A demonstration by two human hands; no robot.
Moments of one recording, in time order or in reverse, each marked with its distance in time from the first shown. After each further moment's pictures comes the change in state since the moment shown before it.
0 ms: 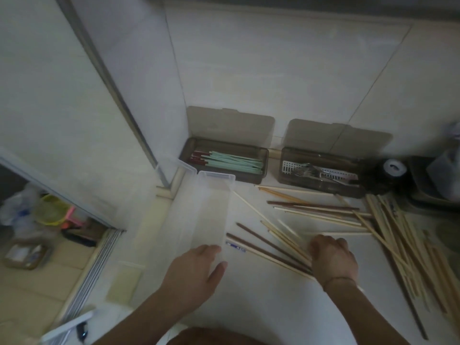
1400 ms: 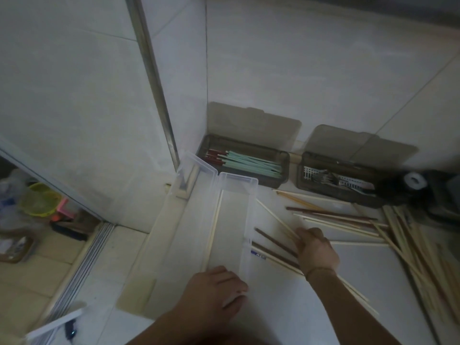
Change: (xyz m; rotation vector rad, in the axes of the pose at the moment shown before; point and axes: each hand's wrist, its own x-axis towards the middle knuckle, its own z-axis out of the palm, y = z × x) left_hand -0.013 -0.049 0.031 -0.339 0.264 0.512; right_hand 0.019 -0.077 0.026 0.093 -0.083 0.047
